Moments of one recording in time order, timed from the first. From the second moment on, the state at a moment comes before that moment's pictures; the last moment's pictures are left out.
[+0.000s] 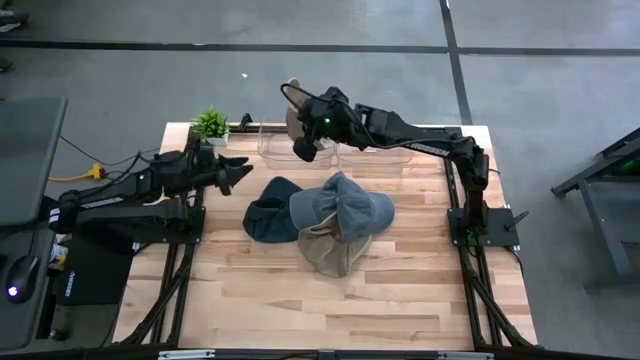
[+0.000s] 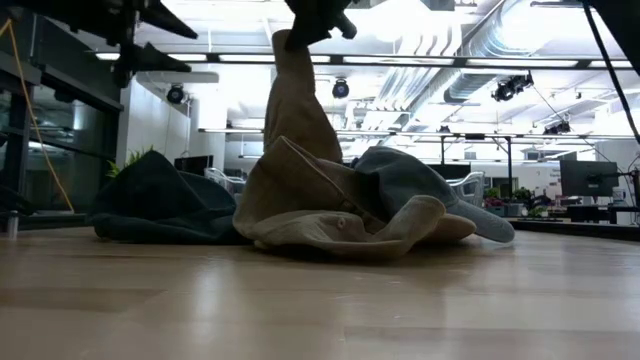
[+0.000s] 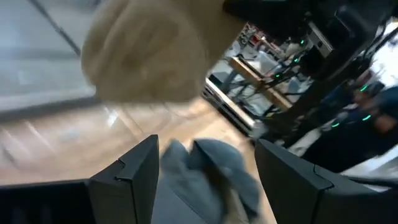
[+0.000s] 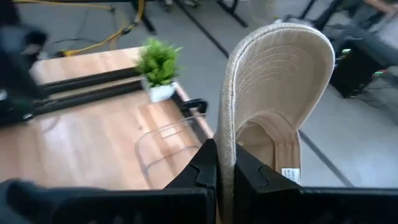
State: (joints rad) left arm 0.23 0.45 0.54 -0.21 -0.23 -0.60; right arm -0.24 1.95 2.08 -0.63 0.36 0.00
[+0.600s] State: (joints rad) left arm 0.28 0.82 0.78 -0.09 -0.39 -0.21; right arm -0.24 1.95 2.08 -0.67 0.34 -0.07
